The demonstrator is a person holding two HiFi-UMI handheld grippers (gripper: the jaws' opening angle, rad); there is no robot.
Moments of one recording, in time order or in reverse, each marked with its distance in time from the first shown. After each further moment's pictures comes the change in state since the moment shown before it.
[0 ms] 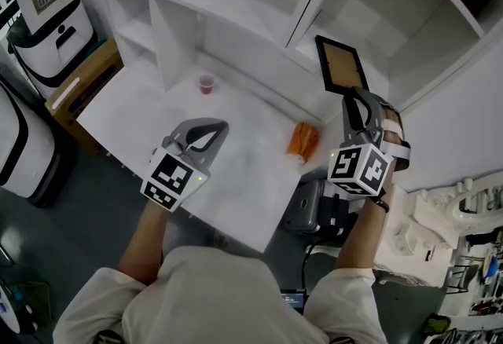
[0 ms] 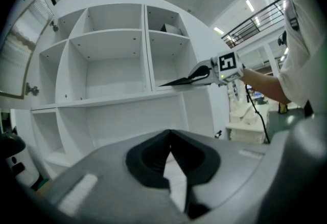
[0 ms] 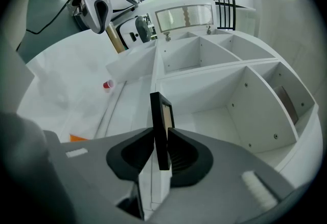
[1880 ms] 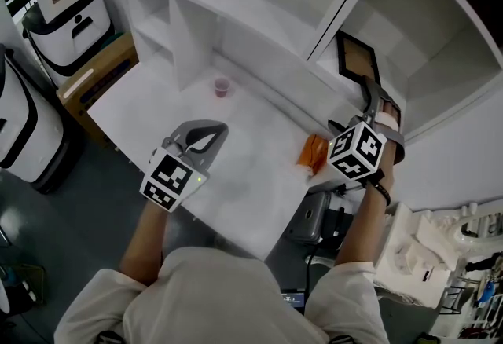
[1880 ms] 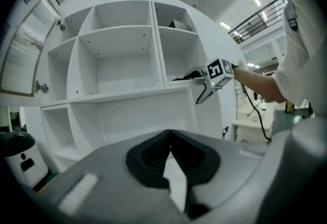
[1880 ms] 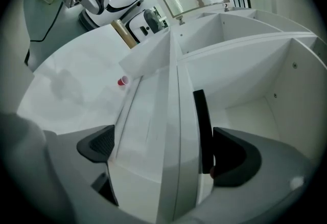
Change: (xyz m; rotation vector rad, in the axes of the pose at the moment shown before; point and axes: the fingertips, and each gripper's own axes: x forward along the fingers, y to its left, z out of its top) left arm -0.009 0.033 -0.019 -0.022 0.047 0.073; right arm 0.084 0.045 0.001 0.008 0.069 0.250
